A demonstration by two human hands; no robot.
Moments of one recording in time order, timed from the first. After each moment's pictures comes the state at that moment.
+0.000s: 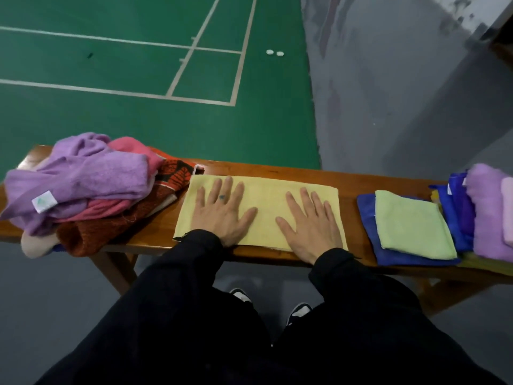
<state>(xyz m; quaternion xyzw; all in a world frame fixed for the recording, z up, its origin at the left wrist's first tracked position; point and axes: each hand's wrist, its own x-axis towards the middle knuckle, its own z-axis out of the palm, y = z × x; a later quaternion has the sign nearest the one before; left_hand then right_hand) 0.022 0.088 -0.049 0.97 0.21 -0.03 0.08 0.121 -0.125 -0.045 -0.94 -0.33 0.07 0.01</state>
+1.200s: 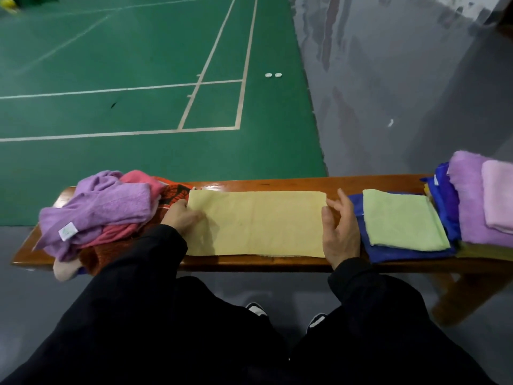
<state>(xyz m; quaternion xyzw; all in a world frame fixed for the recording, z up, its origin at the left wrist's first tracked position) 0.012 0.151 0.000 0.78 0.46 0.00 0.42 0.135 -0.183 -0.048 -0.83 -0.13 -0.05 0.54</state>
